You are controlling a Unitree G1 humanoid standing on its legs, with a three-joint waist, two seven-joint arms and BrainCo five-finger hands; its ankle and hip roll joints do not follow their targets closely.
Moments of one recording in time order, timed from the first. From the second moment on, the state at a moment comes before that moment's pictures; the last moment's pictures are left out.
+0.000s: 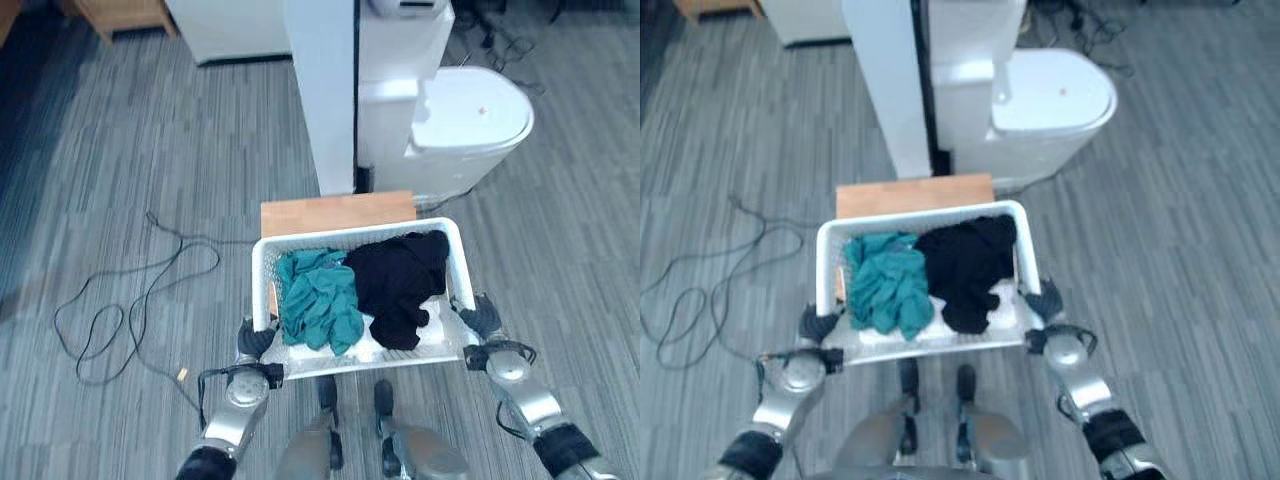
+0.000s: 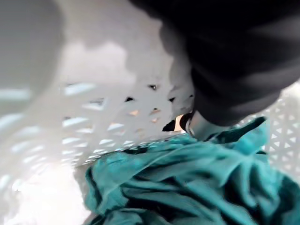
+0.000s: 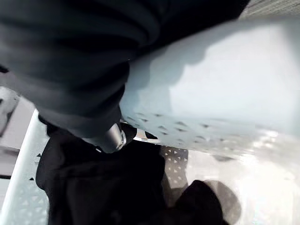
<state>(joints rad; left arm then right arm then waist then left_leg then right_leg) 0.03 0.32 -0.21 0.29 -0.19 -0.01 0.31 -0.06 -0.40 0.24 0.22 0.14 0.03 -0.28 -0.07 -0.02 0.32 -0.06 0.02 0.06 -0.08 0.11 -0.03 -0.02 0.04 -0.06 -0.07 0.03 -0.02</state>
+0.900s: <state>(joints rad) 0.15 0.35 -0.20 0.19 -0.17 -0.01 0.23 0.15 -0.40 0.19 0.09 0.13 0.00 -0.19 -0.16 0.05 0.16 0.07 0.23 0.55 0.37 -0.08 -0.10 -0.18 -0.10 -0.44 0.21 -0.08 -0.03</state>
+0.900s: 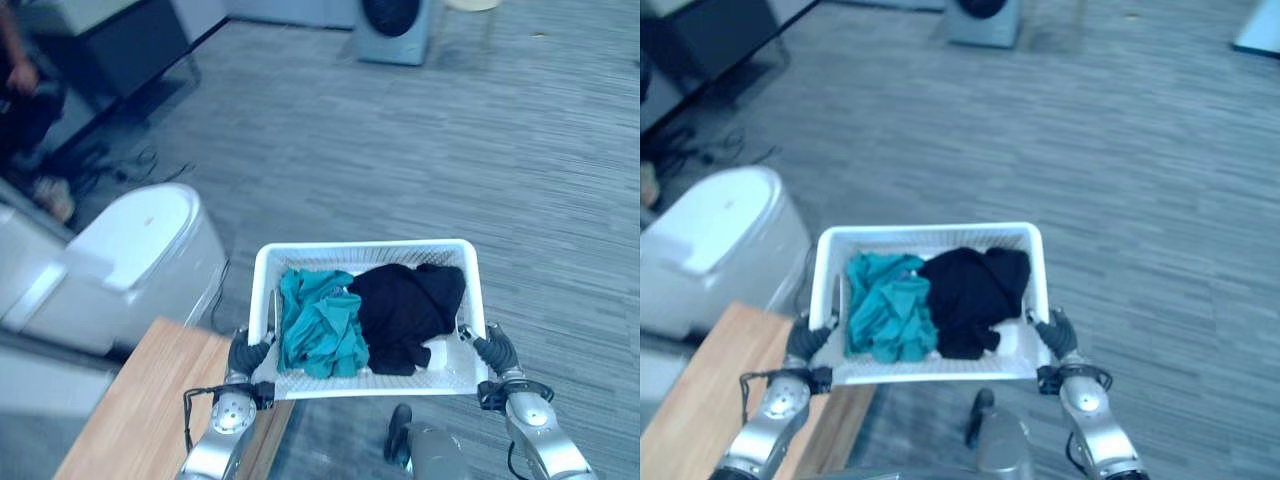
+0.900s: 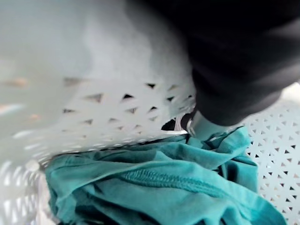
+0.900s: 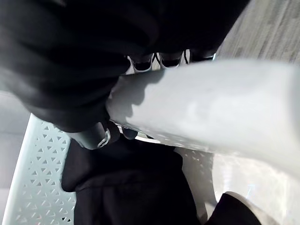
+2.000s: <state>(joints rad) 0.14 0.38 -0.18 0.18 -0.17 0.00 0.24 0.12 -0.38 0.22 0.09 0.11 0.01 -0.16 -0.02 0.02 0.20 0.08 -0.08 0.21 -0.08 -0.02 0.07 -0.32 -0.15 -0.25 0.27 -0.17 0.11</state>
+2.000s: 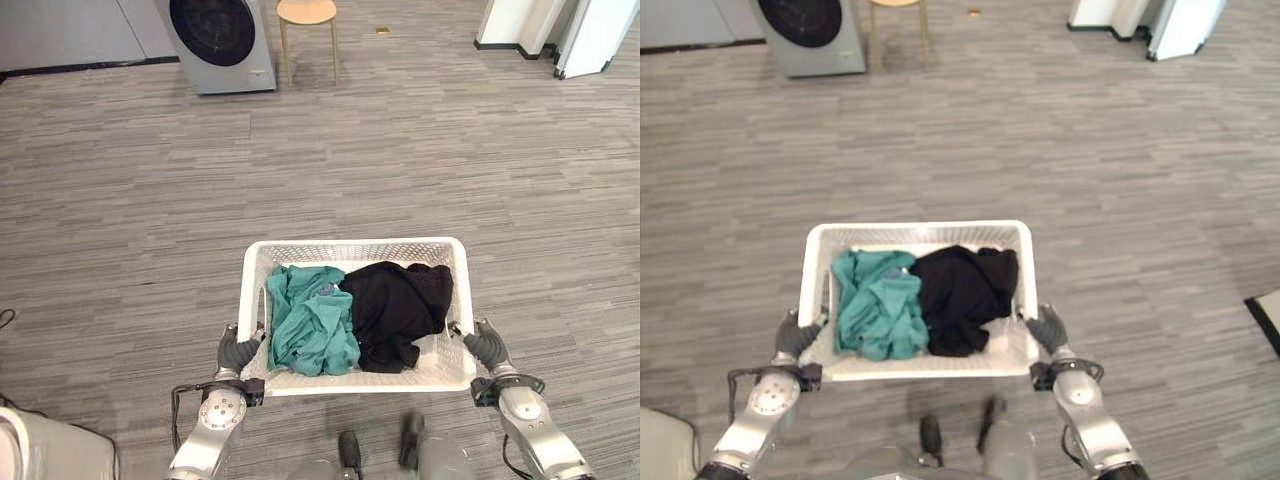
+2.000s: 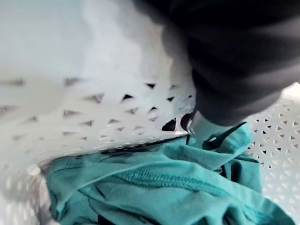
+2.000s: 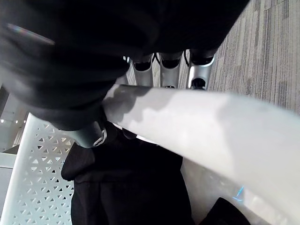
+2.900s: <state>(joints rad) 0.22 0.30 -0.19 0.22 -0.18 0.01 0.22 0.17 -0.42 0.20 0.14 0.09 0.01 -0.13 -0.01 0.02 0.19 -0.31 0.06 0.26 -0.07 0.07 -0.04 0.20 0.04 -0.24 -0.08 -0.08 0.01</state>
